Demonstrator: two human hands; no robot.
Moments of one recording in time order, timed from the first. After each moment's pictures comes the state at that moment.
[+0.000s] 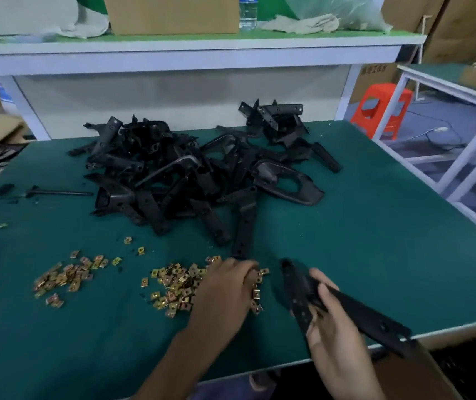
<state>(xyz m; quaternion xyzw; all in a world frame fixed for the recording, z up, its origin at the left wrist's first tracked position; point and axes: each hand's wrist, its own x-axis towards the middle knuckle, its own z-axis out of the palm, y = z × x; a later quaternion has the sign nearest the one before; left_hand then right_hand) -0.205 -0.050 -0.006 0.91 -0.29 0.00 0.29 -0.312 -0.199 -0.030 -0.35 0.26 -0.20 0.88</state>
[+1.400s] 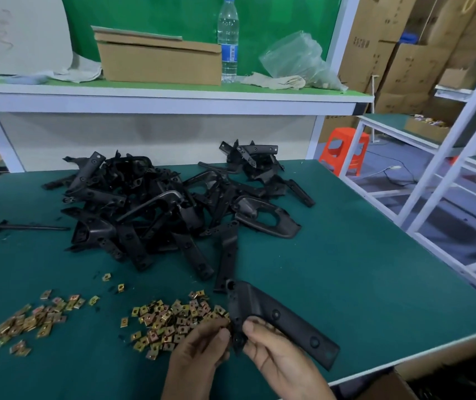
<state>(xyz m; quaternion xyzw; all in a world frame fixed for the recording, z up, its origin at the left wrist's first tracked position) -0.232 -0.034 -0.031 0.52 0.07 -0.24 0.82 -0.274 -0.175 -0.034 -0.41 0.14 0.00 0.90</state>
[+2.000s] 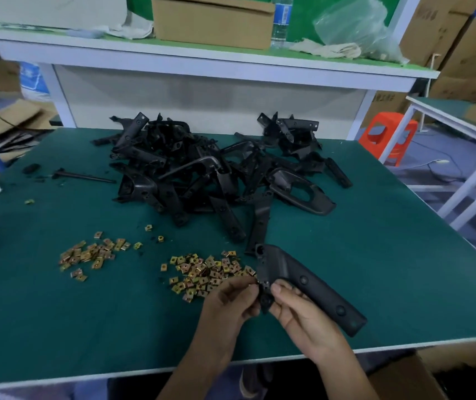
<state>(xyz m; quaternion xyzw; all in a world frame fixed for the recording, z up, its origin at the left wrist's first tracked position) -0.239 -0.026 -0.027 0.46 0.03 -0.25 0.85 -0.277 -0.172 -0.031 -0.47 0.11 0.00 0.88</state>
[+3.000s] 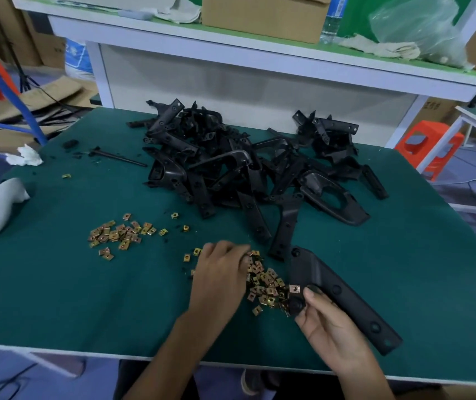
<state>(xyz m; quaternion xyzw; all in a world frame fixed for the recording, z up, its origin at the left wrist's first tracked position) -0.185 0.002 -0.022 0.91 -0.19 0.14 0.34 -0.270 -0.188 -0.041 -0.41 0.16 0.03 0.90</state>
